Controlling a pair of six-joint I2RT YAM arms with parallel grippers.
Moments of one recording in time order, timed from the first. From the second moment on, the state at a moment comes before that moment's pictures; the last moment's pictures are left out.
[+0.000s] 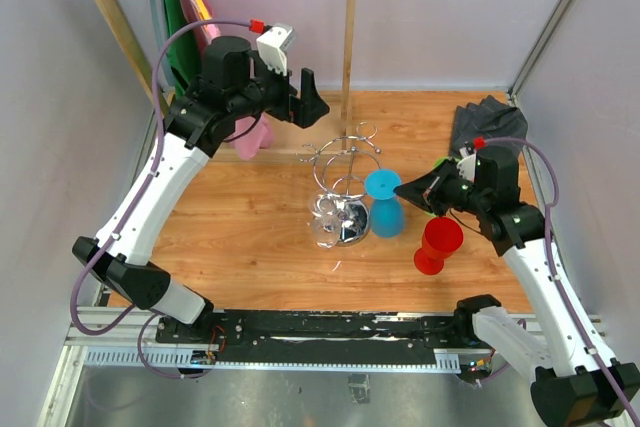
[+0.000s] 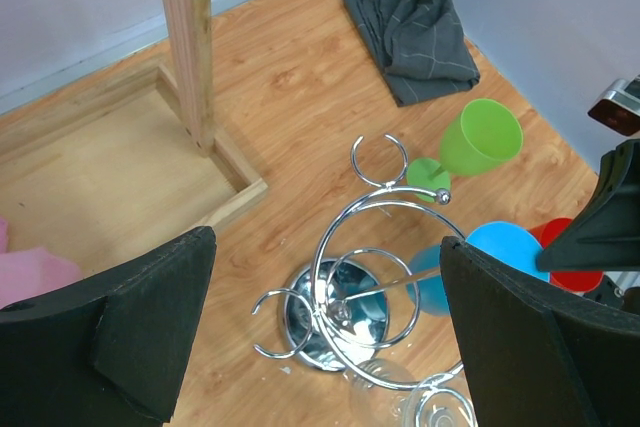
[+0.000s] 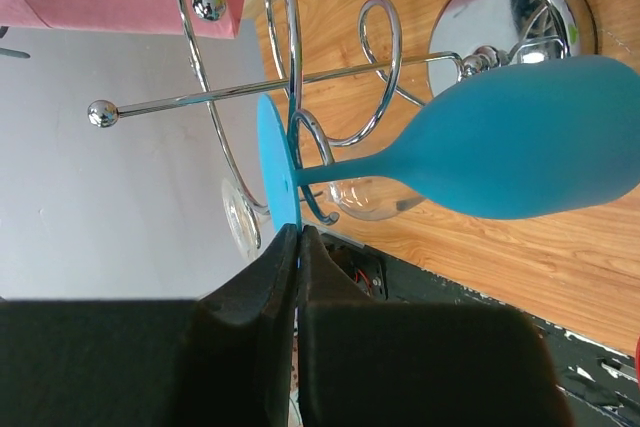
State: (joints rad) left arm -0.50 1.49 1.81 -0.64 0.29 -0.14; right arm 0.23 0.86 0.90 -0.57 -0.52 1.09
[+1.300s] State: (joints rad) left arm -0.50 1.50 1.81 -0.64 0.29 -0.14; right arm 0.01 0.73 0.88 -0.59 -0.56 1.12
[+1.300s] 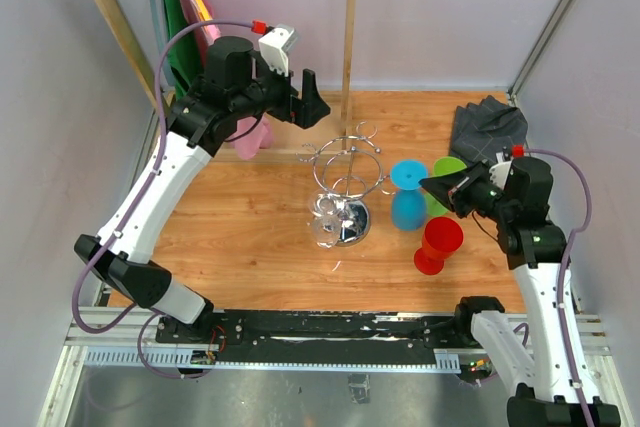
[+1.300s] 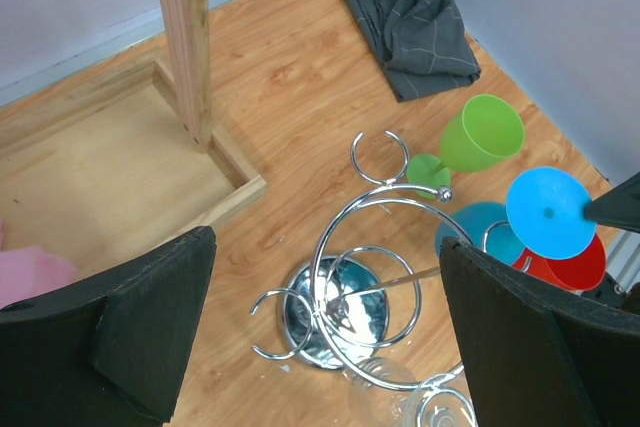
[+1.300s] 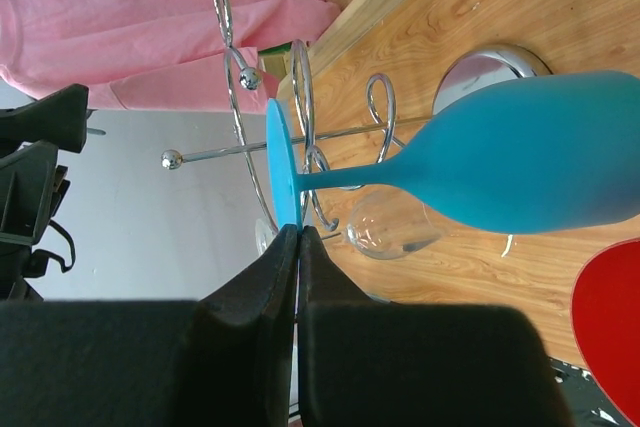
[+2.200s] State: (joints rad) left arm -0.50 1.50 1.81 -0.64 0.29 -0.15; right arm -0.12 0.79 1.12 -0.65 -0.60 1.12
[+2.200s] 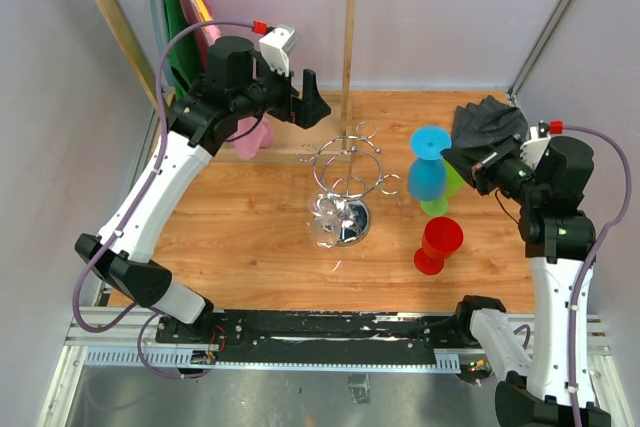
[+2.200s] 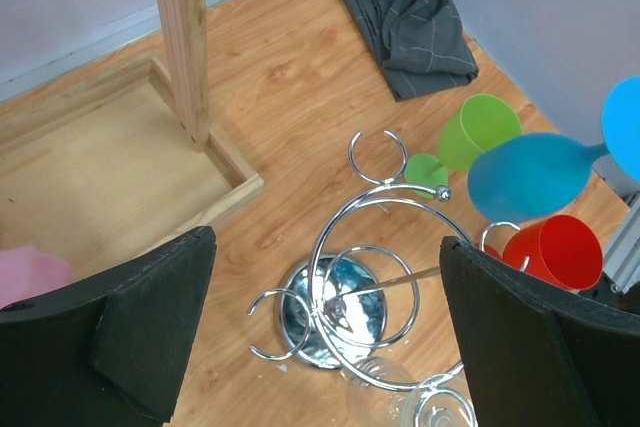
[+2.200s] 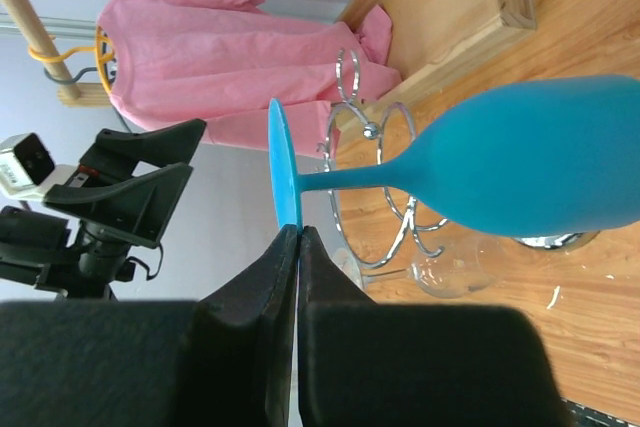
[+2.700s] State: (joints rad) left arm -0.50 1.51 1.81 -0.64 0.31 -0.17; right arm -0.13 0.82 1.21 -0.54 -0.66 1.21
